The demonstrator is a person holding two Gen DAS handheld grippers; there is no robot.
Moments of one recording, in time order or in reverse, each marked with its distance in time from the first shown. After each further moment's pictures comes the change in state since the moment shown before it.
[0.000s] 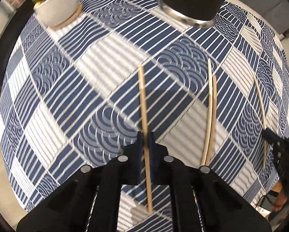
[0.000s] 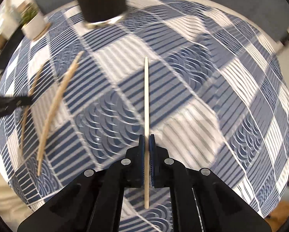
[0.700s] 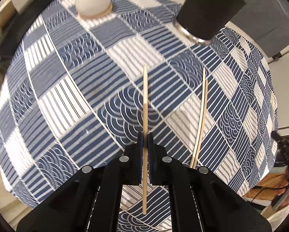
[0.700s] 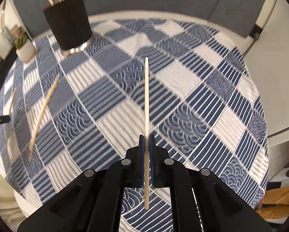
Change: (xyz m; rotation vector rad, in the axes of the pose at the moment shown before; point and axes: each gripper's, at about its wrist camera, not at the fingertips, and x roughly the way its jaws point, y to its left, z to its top) left arm -0.080 0.070 -0.065 -0.107 -0.096 -0.103; right arm -0.078 -0.059 -0.012 0.045 -0.150 -0.057
